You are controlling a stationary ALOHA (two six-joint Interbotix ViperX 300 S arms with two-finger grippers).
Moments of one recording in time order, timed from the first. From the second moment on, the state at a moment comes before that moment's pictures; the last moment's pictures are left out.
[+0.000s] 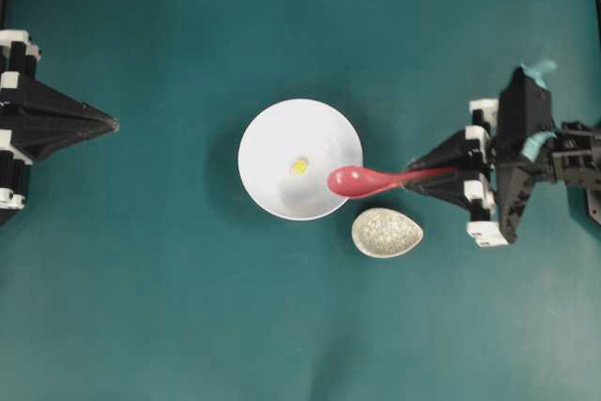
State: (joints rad) left arm 0.00 -0.98 1.18 0.02 -0.23 0.01; right arm 0.11 -0.40 1.09 0.50 -0.29 -0.16
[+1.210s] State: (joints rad) left arm 0.01 -0.99 1.18 0.02 -0.23 0.02; right arm -0.14 -0.14 0.58 0.45 0.53 -0.14
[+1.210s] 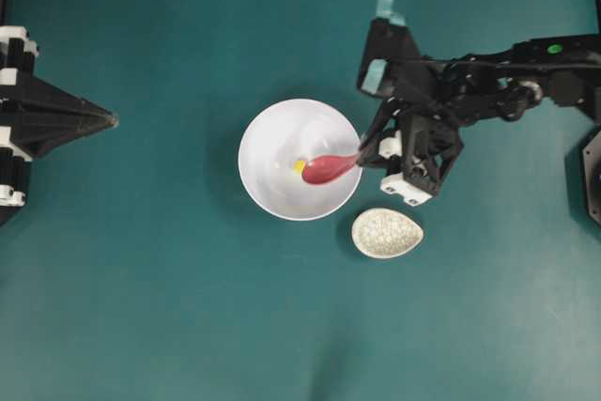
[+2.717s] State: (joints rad) left arm 0.01 -0.99 1.18 0.02 -0.22 0.02; right arm -0.10 0.05 0.48 0.29 0.48 -0.02
